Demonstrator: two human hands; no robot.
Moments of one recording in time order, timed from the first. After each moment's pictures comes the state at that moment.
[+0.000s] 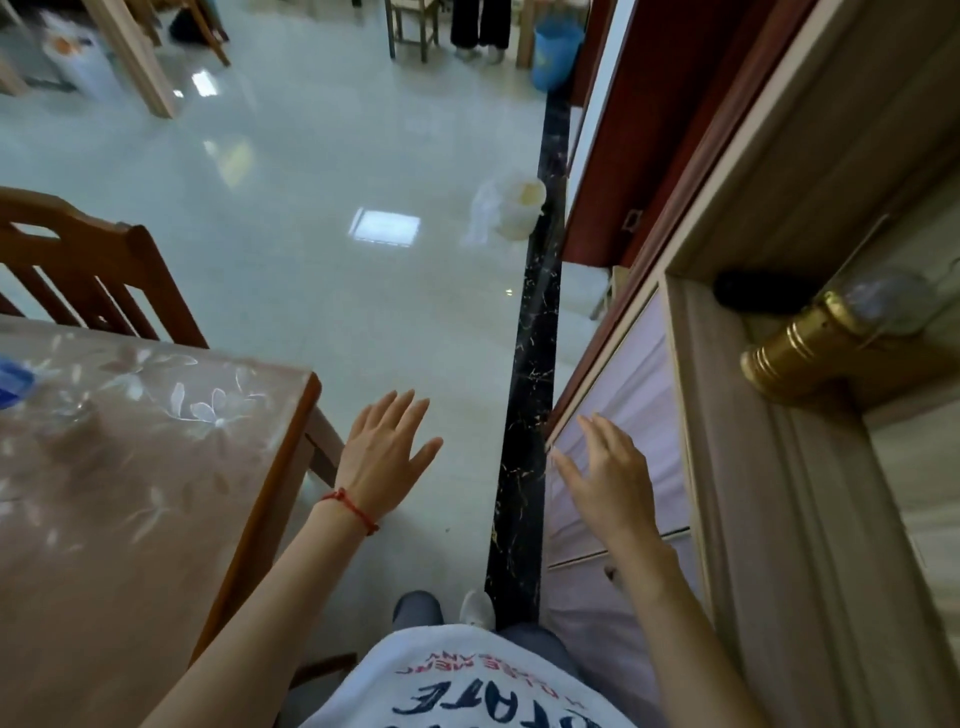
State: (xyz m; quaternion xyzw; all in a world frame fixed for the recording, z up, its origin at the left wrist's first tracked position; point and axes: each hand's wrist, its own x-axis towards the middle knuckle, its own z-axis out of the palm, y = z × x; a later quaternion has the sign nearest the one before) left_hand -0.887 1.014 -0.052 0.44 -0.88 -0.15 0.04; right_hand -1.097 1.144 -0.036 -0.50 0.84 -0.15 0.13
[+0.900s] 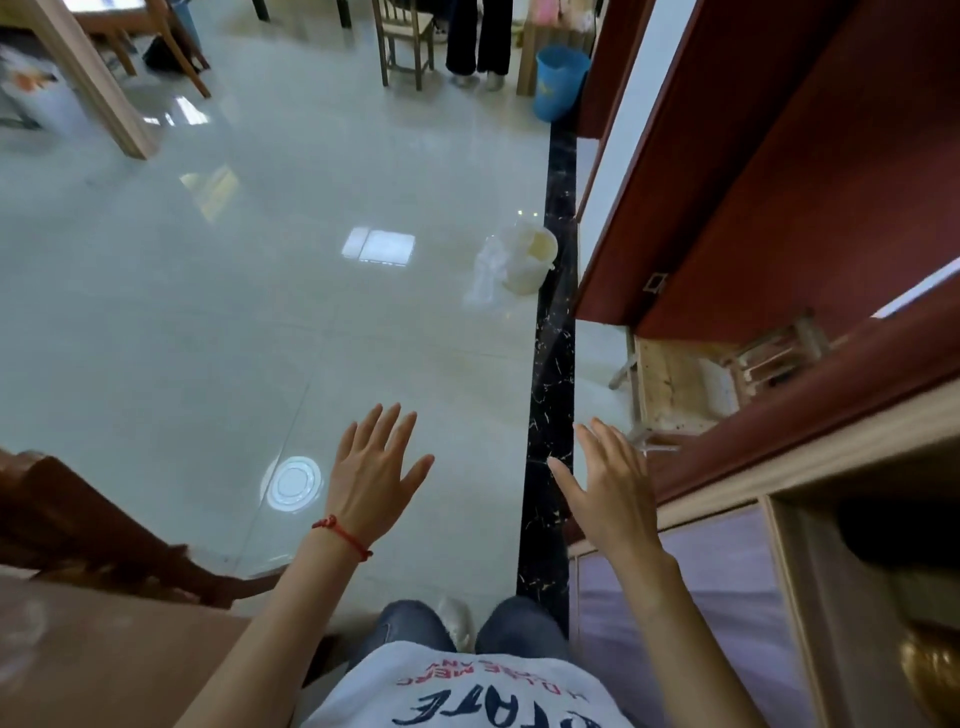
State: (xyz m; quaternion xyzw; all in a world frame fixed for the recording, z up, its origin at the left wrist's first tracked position) left_hand -0.974 0.716 -0.052 0.48 -0.87 -0.14 0.04; right_hand -1.192 0.842 -0.042 -0.51 0.84 -0.14 0.07
